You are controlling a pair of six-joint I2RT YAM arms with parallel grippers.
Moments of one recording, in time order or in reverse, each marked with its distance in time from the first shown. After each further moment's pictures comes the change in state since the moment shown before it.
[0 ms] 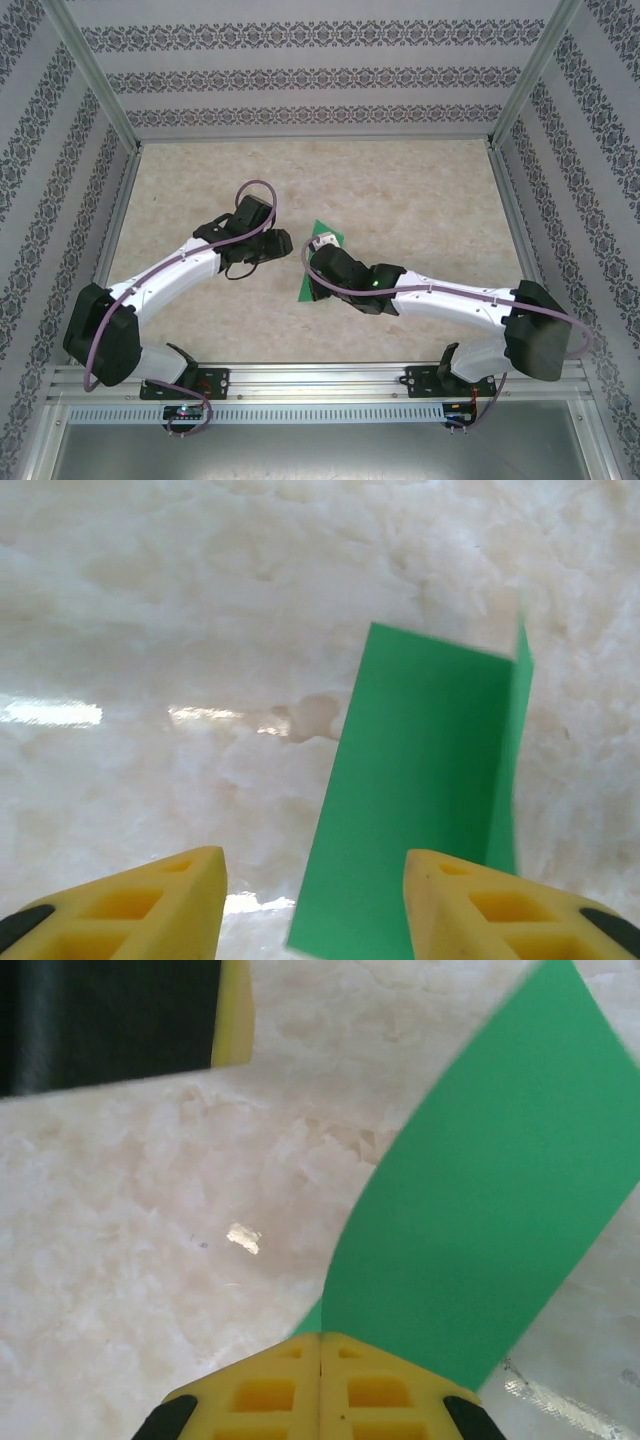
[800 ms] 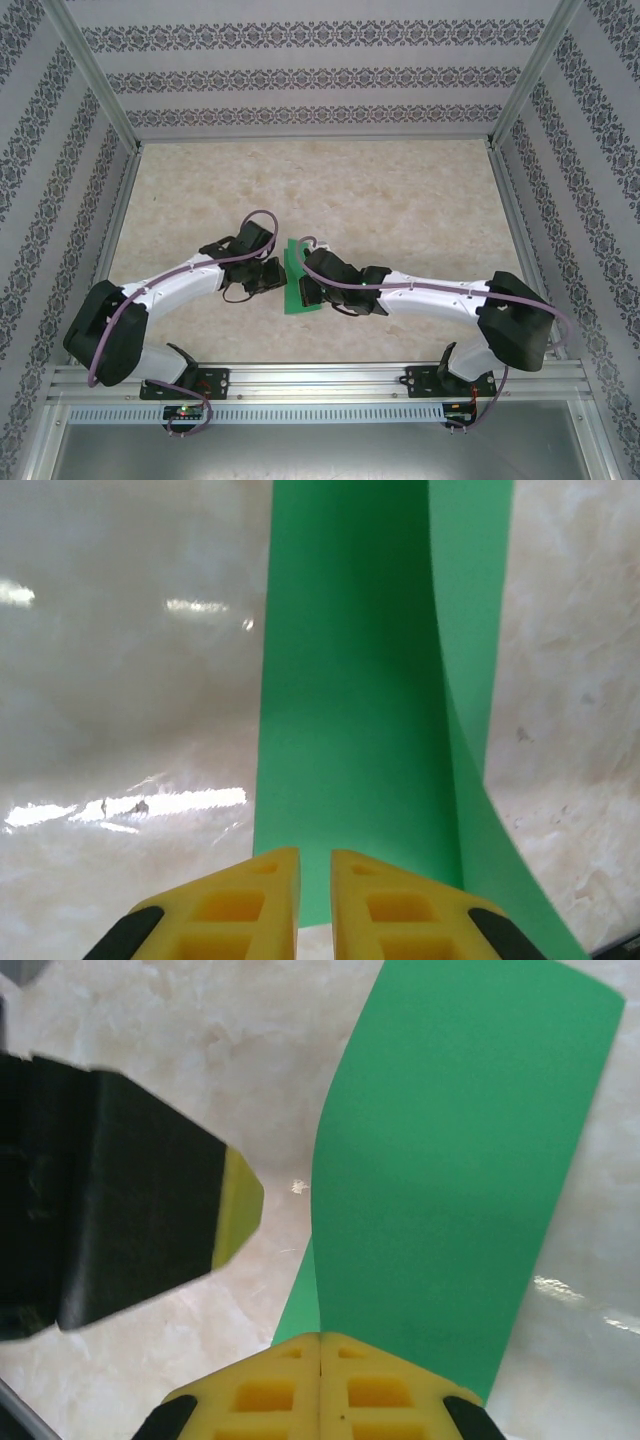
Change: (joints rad) left arm -0.024 0.008 -0.214 0.080 0.197 -0.061; right arm 0.000 0.117 -0.026 0.101 -0.155 0.177
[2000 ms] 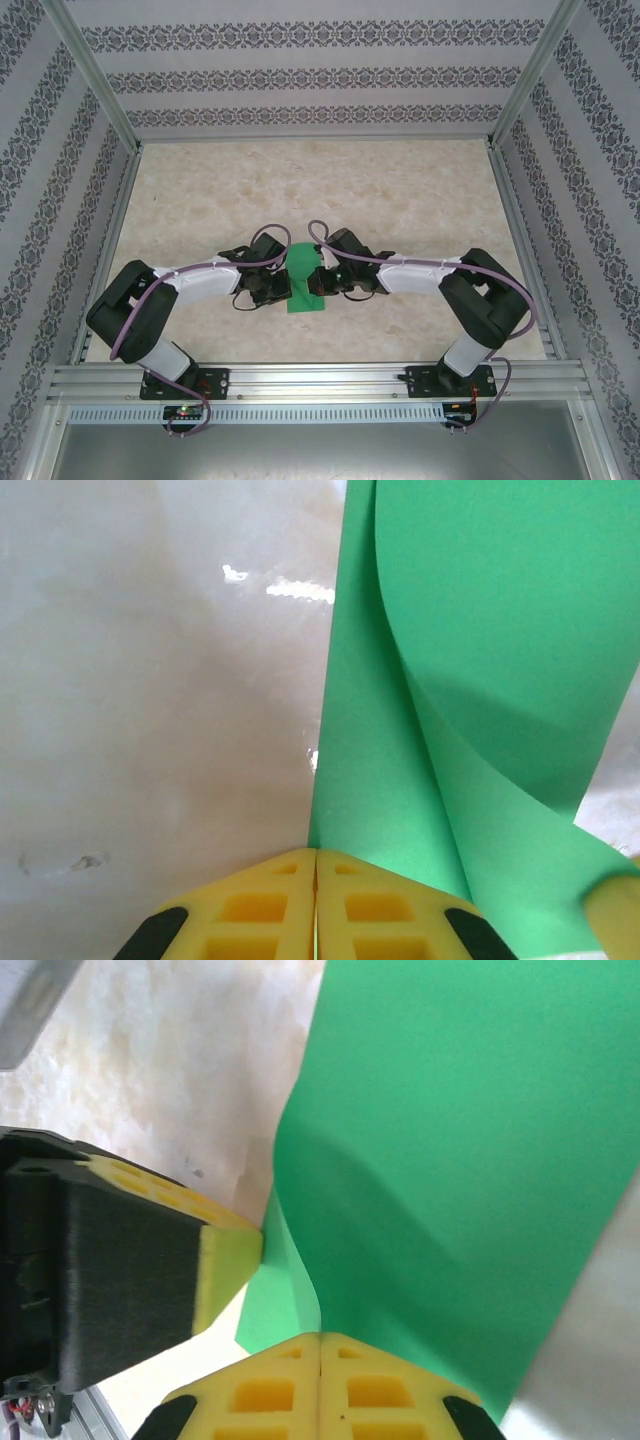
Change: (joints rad) left arm -0.050 0.159 -0.037 0.116 0.002 -0.051; right arm -0.291 0.180 -0.068 0.167 -0.533 -0.134
